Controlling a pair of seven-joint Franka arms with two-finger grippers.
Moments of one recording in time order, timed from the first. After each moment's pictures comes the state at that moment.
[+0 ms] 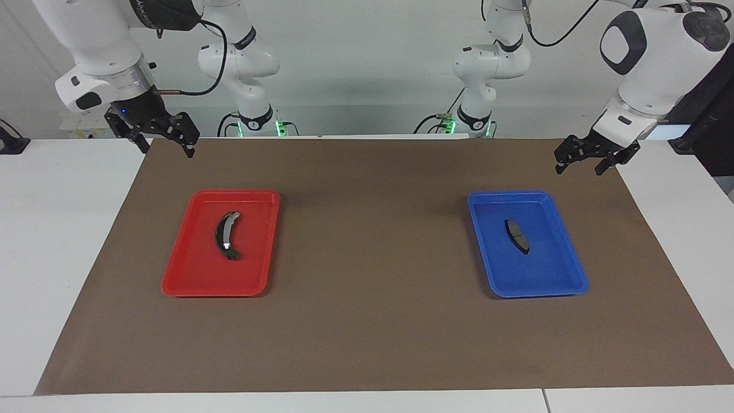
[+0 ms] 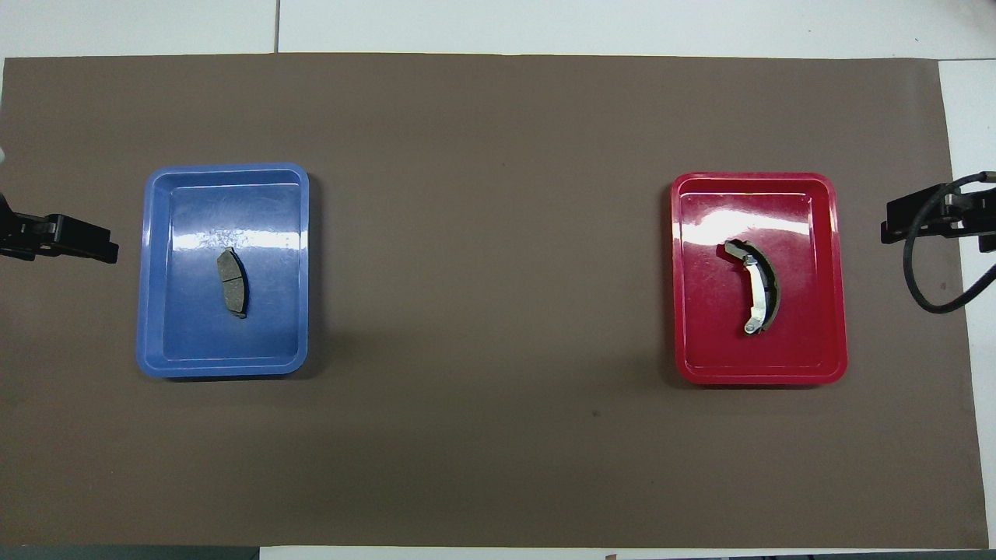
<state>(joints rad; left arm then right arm) -0.04 -0.02 0.04 -1.71 -0.02 1.64 0.12 0.05 -0.02 -0.07 -1.56 -0.03 1.50 0.11</state>
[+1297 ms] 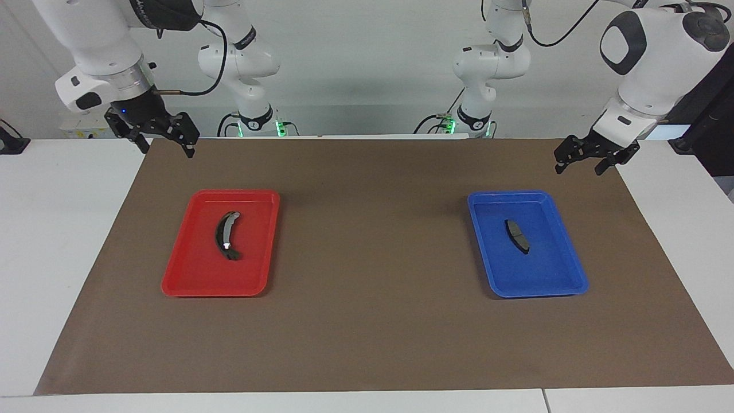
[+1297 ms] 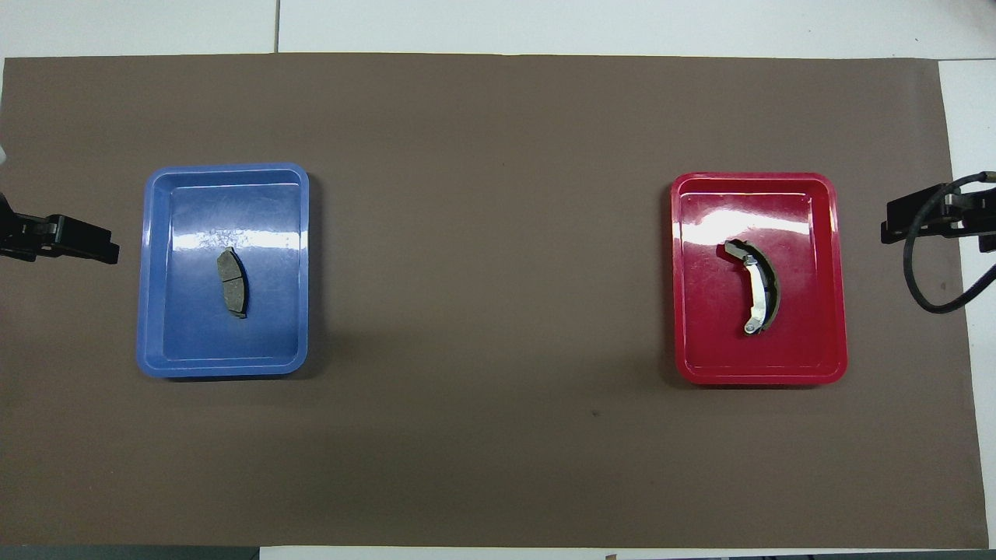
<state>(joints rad) -0.04 -0.02 0.04 -1.71 -0.02 1.63 0.12 0.05 -0.02 -0.07 -1.56 -0.03 1.50 0.11</state>
